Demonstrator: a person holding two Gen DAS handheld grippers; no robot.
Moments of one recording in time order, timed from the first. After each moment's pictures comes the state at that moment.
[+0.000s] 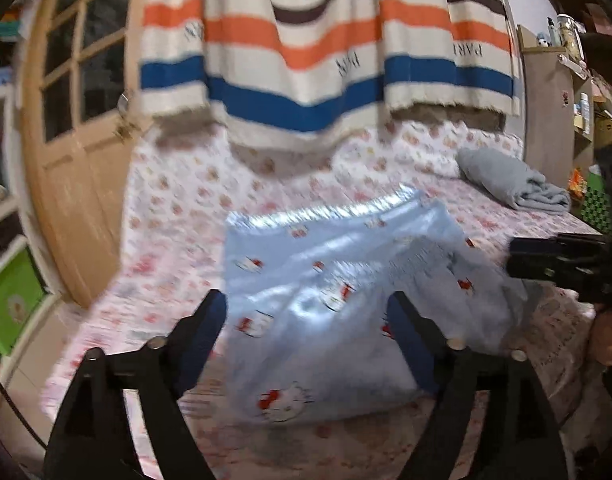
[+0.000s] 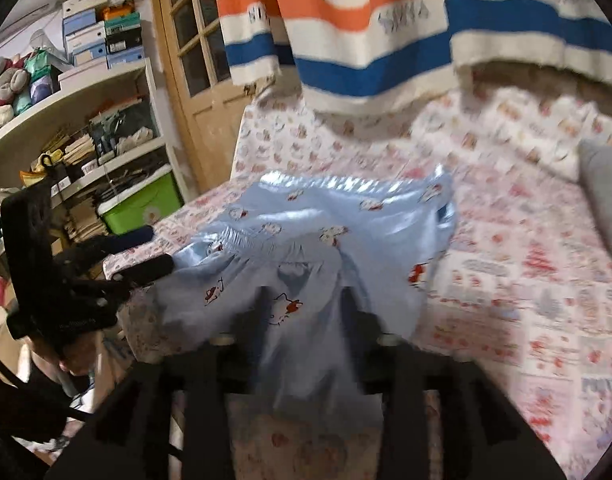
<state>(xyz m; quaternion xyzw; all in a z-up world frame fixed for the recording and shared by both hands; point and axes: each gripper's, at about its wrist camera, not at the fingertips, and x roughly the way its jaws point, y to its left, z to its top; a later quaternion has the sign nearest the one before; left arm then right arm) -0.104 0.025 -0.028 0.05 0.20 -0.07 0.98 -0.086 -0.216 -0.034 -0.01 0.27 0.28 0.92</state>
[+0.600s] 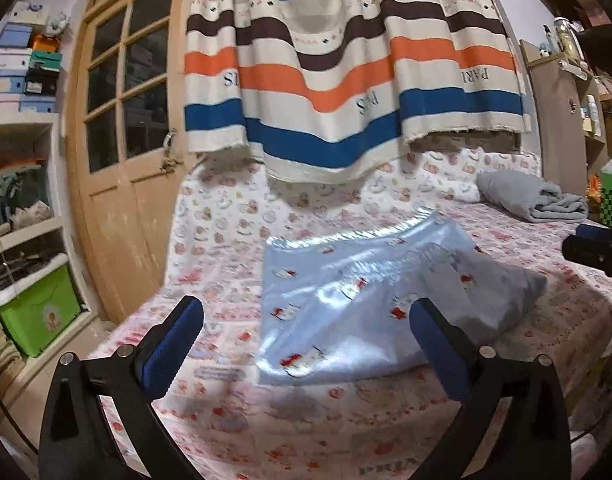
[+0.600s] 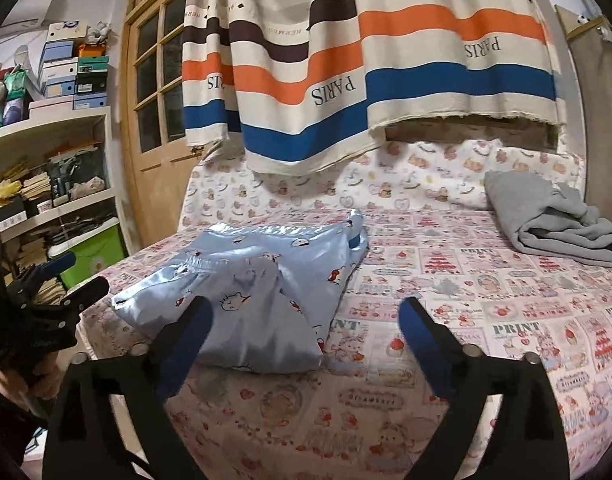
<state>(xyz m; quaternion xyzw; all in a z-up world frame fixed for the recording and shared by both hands) -0.152 0.016 -0.045 0.06 0.13 -0.01 0.99 -0.160 -0.254 -0.038 0.02 0.17 0.16 0.97</state>
